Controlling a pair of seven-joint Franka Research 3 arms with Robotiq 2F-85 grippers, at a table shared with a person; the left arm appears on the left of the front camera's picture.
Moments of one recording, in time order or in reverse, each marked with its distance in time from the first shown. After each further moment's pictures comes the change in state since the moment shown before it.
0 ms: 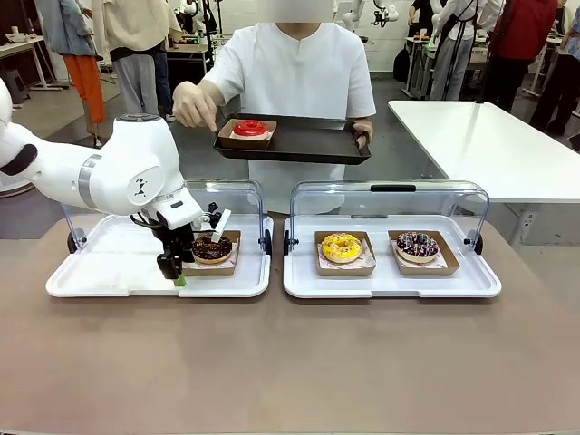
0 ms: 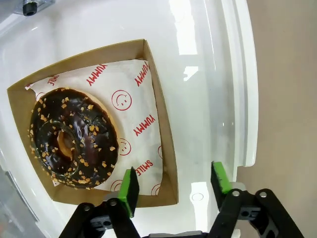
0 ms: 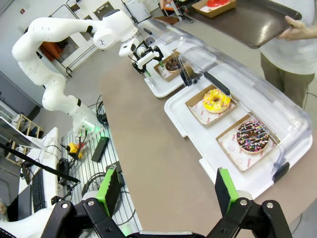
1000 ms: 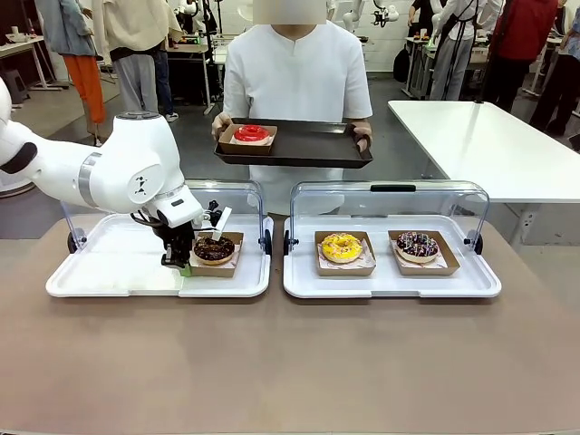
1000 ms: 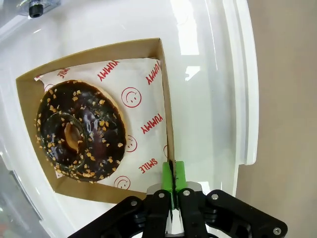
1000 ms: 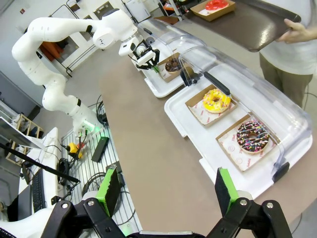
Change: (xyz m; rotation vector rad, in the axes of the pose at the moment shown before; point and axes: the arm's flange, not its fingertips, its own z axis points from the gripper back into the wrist) left arm 0.002 0.001 0.006 0.011 -0.001 -0.004; right arm 0.000 0.000 0.000 0.000 0.000 0.000
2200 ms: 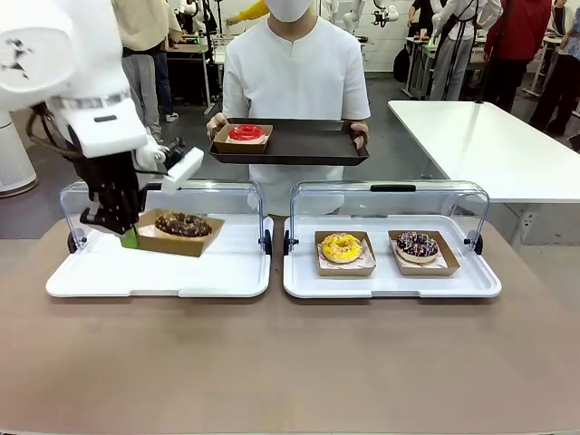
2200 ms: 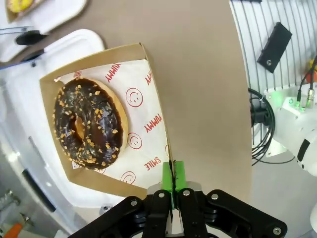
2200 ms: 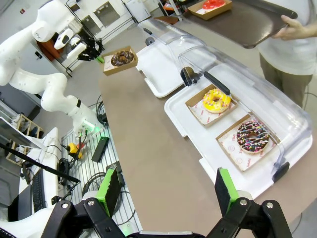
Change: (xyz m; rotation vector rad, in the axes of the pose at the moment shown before) left arm 0.024 -0.155 0.218 -0.013 0.074 -0.101; right arm 0.000 0.000 0.000 0.000 0.000 -0.001
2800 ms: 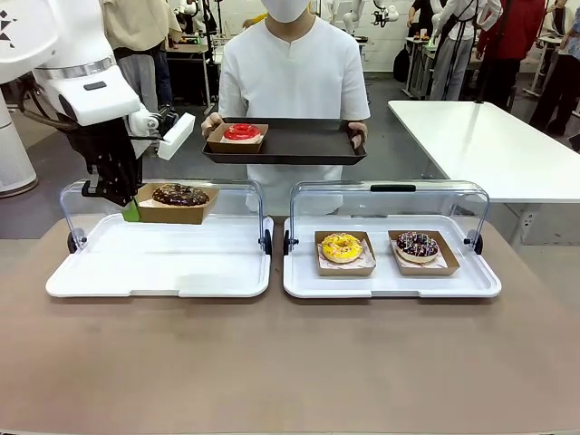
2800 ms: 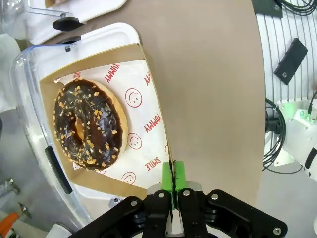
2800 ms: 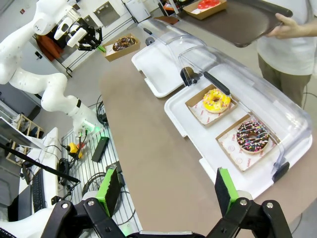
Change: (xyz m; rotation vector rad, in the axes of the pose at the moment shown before) left arm -0.017 0.022 0.021 0.059 -0.047 0.074; right arm 0.000 0.000 0.000 0.000 0.000 0.000
